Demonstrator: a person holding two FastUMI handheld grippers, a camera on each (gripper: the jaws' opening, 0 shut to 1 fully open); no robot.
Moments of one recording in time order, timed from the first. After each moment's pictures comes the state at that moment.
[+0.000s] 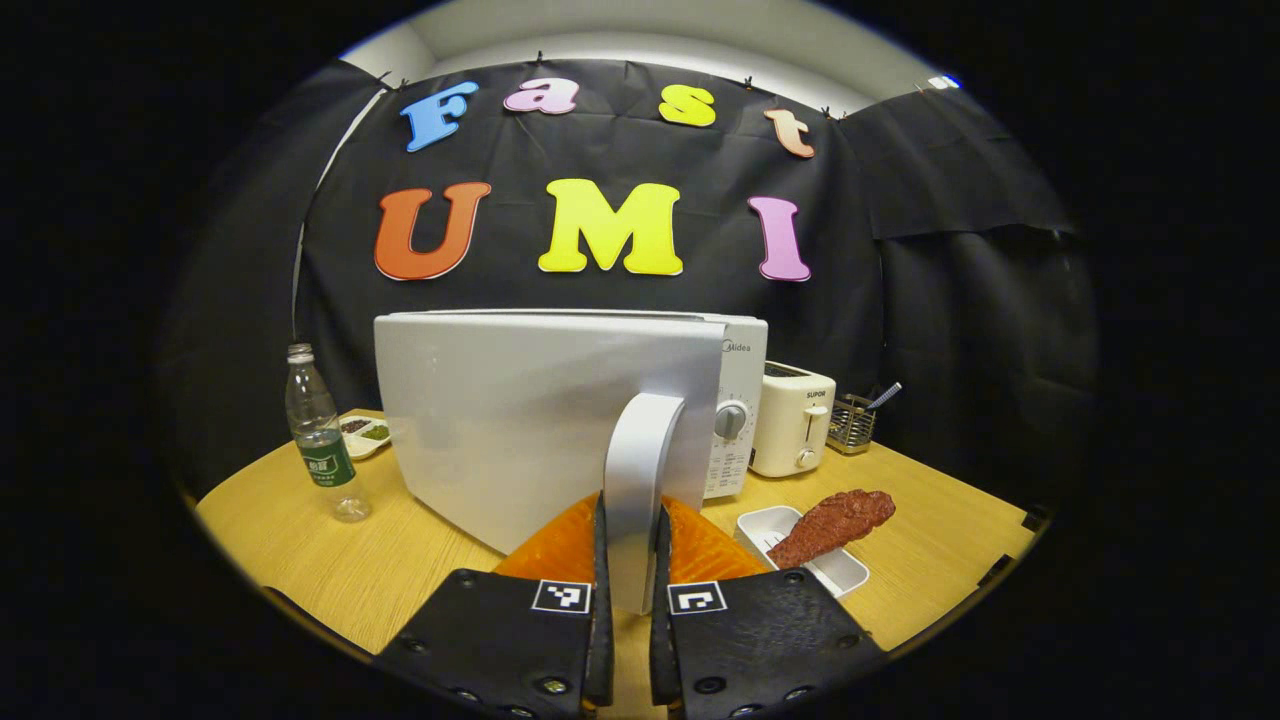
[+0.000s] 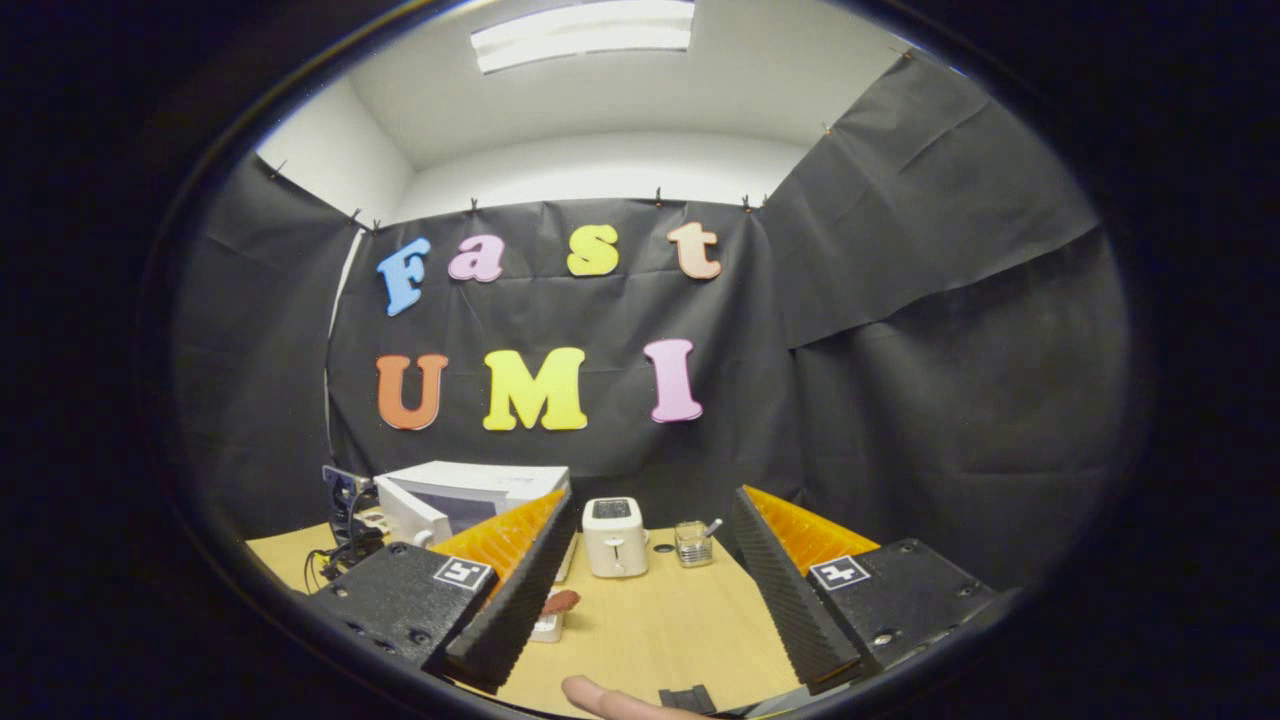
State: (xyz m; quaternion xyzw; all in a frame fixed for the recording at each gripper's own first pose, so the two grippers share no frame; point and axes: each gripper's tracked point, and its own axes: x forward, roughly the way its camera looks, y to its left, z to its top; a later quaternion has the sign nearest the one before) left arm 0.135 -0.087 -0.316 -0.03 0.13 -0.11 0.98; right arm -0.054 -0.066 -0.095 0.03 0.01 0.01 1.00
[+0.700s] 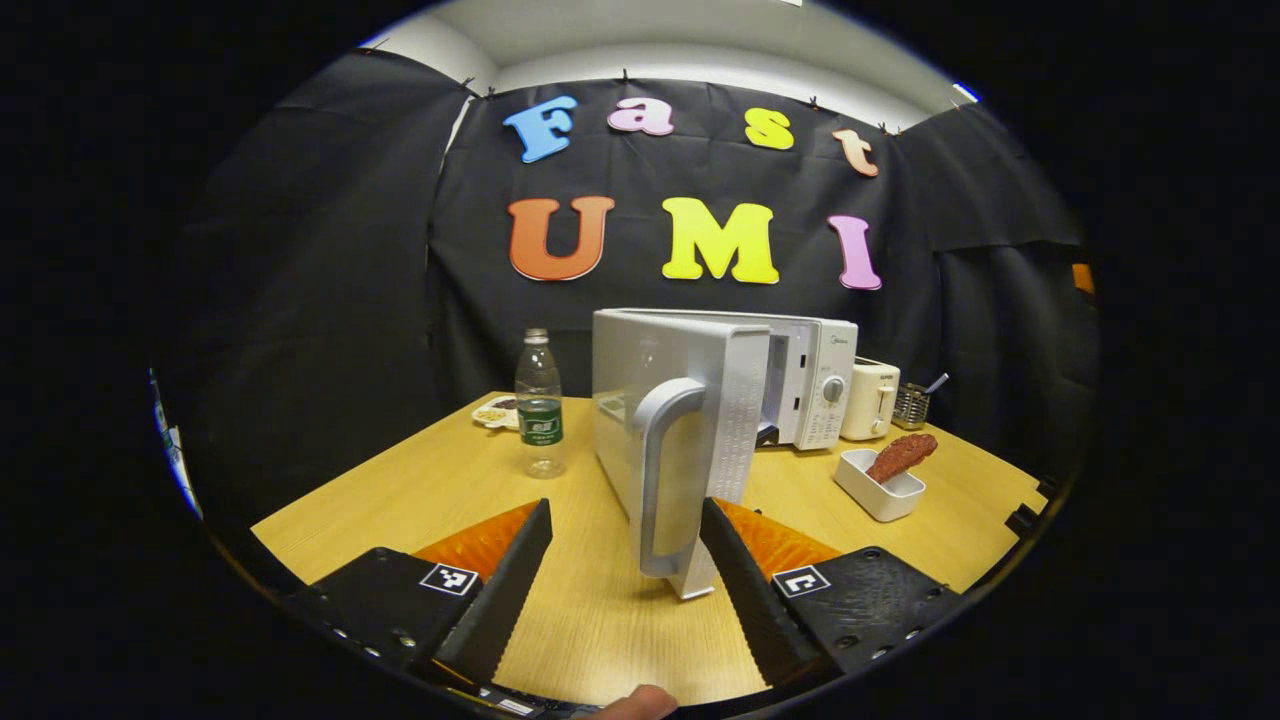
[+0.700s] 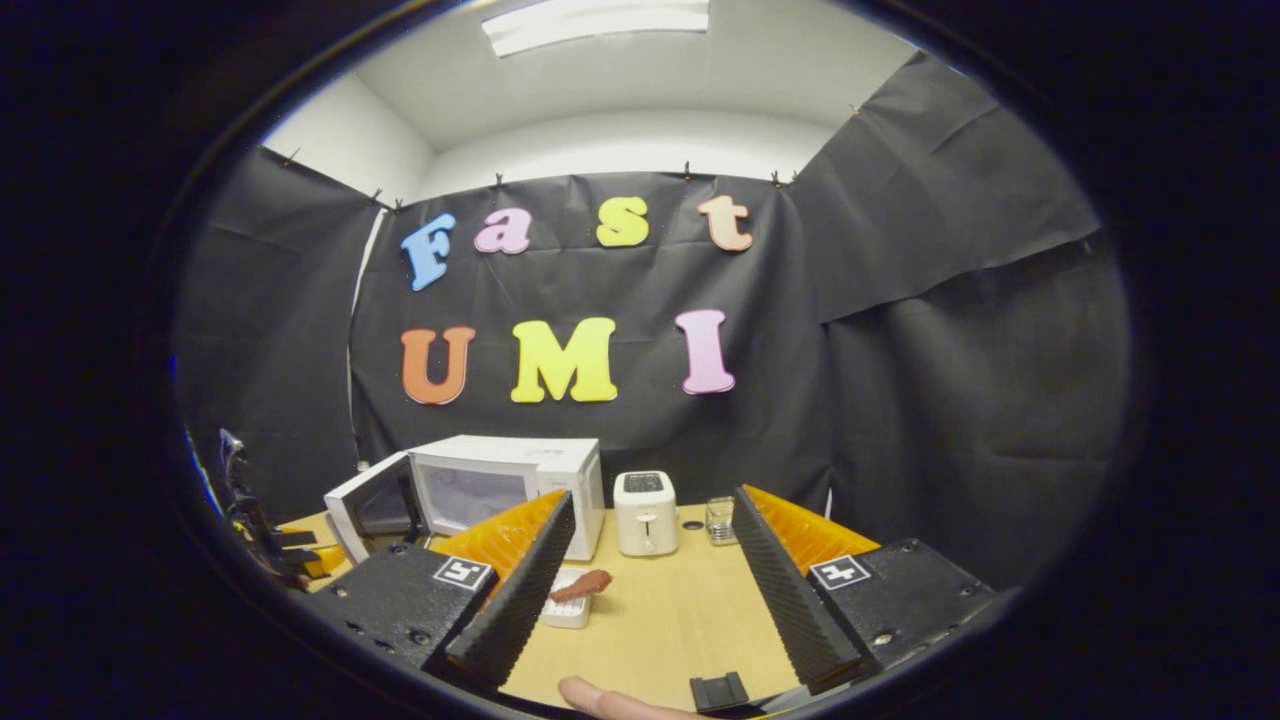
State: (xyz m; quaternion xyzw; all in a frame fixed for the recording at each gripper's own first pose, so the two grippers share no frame) left arm -0.006 0.093 -0.300 -0.04 0.13 0.00 0.99; right arm -0.041 -0.027 -0.125 0.02 0.05 0.04 1.00
